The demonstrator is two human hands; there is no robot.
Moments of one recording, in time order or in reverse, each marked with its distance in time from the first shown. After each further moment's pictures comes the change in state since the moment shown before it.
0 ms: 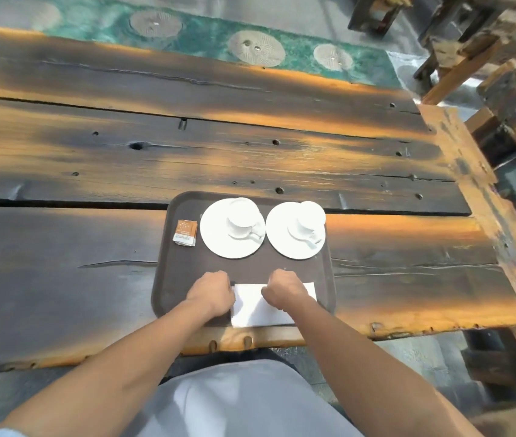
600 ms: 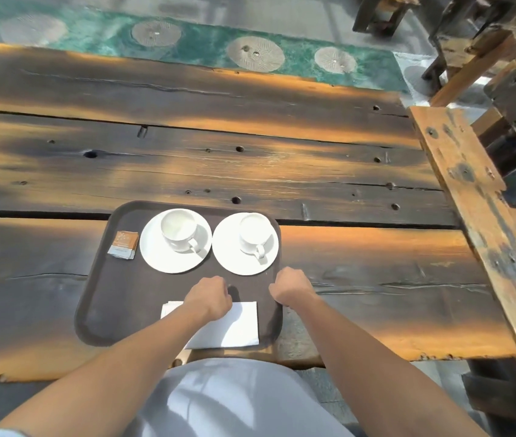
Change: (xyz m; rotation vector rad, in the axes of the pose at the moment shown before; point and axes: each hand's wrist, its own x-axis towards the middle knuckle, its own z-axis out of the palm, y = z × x) left_hand 0.050 0.144 0.049 -0.003 -0.012 -0.081; right_hand 0.071 0.144 -0.090 -0.022 0.079 -0.044
